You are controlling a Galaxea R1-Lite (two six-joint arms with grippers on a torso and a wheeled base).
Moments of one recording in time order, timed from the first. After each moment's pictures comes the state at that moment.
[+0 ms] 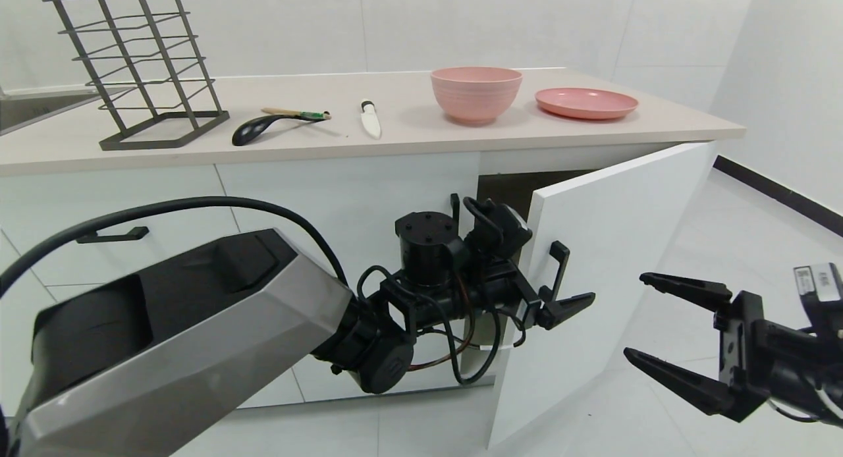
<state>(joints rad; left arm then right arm) -0.83 2.31 -1.24 -1.08 -0.48 0.13 0.10 1.64 -0.01 -1.57 0.85 -0.16</state>
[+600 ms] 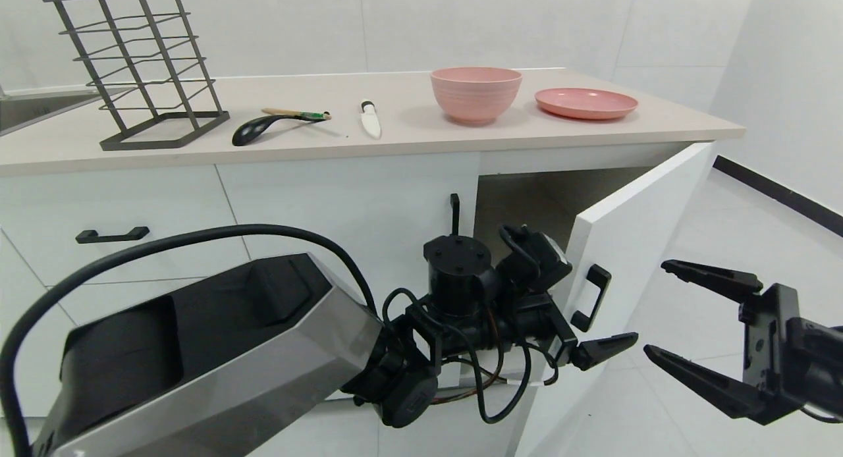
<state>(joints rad) -0.92 2.35 -1.24 -1.12 -0.50 0.13 0.10 1.53 -0.01 -1.57 0.85 -0.17</state>
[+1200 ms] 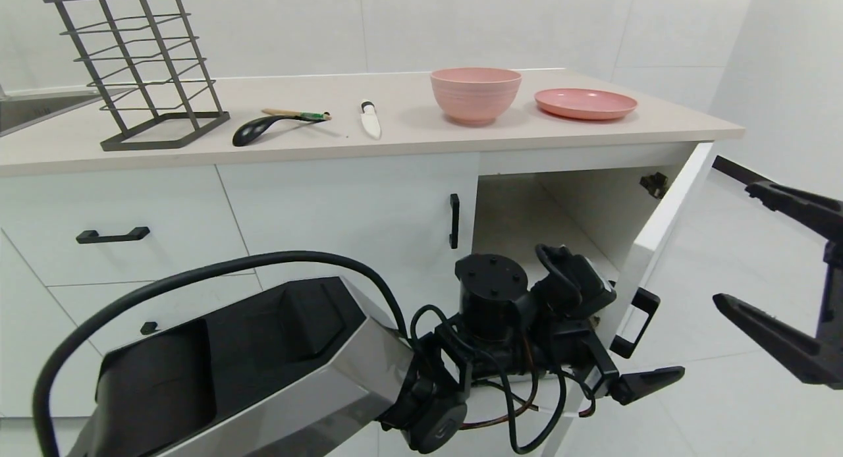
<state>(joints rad) -0.99 2.39 -1.31 -1.12 -0.50 0.12 0.10 1.31 -0.13 -1.57 0.85 -0.17</state>
